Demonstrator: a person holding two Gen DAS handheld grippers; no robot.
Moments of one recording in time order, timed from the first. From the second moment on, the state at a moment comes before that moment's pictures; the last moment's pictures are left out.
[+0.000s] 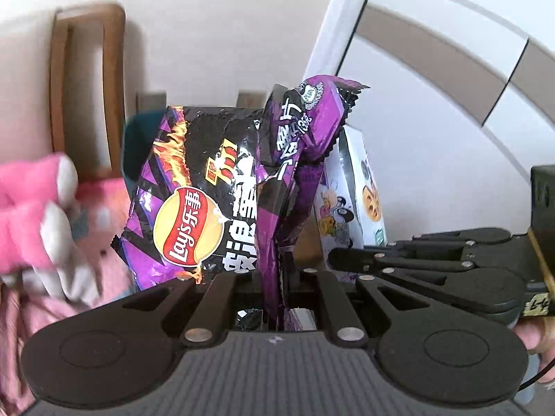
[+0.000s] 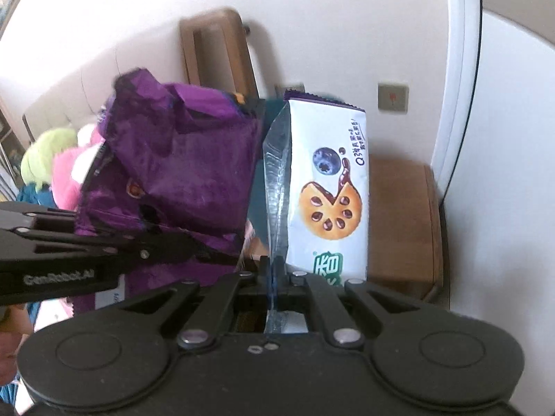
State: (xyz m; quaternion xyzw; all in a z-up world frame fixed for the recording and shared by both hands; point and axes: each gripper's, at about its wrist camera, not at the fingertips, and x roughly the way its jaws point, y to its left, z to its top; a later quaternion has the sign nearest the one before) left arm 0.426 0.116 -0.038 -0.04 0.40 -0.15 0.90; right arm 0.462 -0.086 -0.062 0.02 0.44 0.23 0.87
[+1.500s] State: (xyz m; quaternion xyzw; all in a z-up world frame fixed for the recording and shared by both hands) left arm 0.739 0.126 -0.145 -0.10 0.53 -0.01 0.84; right arm 0.722 0.016 -0.148 -0.04 0.50 0.32 0.81
